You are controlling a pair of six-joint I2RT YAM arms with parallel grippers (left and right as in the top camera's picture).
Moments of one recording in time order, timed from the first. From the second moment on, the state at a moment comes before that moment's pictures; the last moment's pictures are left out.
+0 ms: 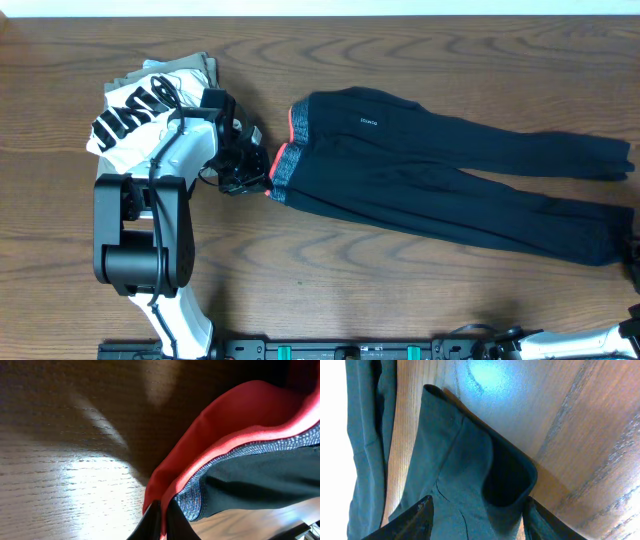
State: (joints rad) left arm -0.07 1.95 1.25 -0.91 0.47 -0.23; right arm -1.26 1.84 1.01 -0.57 -0.64 0.08
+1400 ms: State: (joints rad) left arm -0.07 1.95 1.25 -1.08 0.46 -0.25; right arm -1.00 1.64 1.04 -0.72 -0.39 0.19
